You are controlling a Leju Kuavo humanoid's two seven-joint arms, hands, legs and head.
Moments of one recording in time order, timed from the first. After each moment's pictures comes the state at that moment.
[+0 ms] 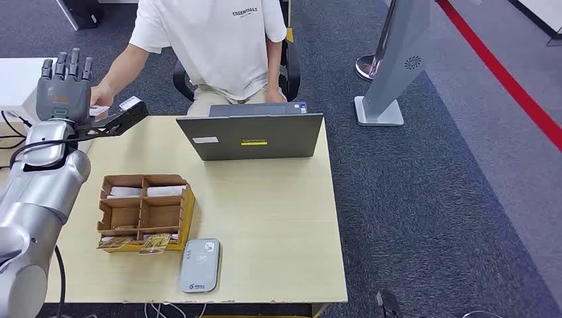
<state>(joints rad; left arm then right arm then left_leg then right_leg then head) -1.07 0.09 -0.07 -0.46 -1.51 0.50 0.02 -0.14 -0.06 0.43 -0.16 -0.57 -0.18 -0.12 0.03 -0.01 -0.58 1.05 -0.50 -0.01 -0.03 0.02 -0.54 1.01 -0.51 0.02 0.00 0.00</state>
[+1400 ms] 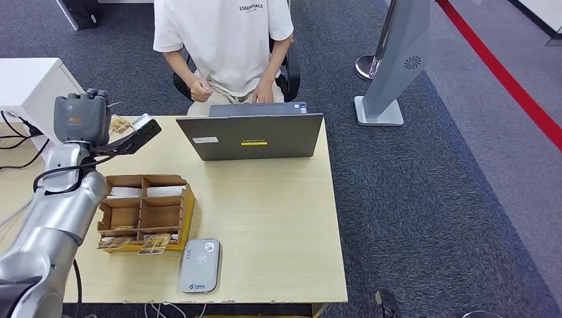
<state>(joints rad) -0.89 0.07 -0.13 -0.63 -1.30 0.63 -0.10 -0.15 -0.06 0.43 -0.16 -0.57 -0.19 -0.11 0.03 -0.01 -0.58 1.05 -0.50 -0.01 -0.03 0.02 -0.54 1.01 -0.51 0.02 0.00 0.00</state>
